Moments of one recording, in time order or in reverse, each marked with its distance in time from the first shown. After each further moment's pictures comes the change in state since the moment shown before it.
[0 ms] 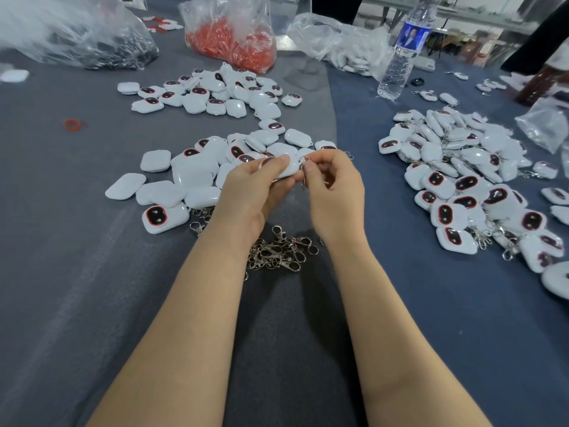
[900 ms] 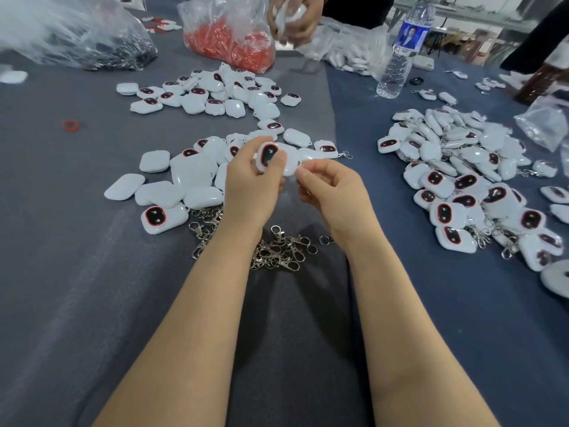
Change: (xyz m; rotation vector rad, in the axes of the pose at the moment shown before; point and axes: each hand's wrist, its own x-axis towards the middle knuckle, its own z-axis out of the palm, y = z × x) left_hand 0.000 -0.005 0.001 0.460 0.115 0.396; right_hand 0.009 0.004 -0.011 0.246 -0.236 0.272
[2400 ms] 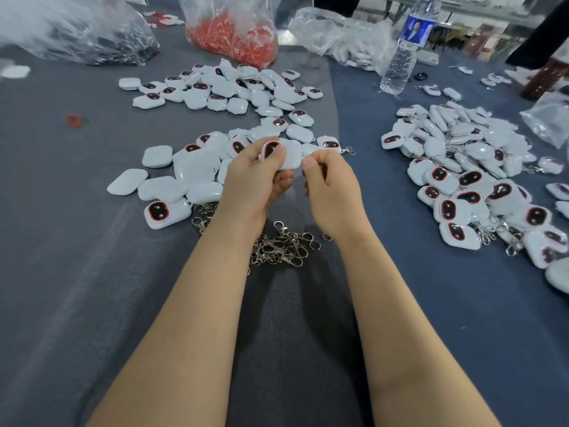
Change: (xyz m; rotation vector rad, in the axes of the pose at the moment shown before) left_hand -0.001 0.005 -0.002 -0.374 -0.073 -0.274; right_hand -0.002 0.001 0.010 -0.428 0.079 -0.171
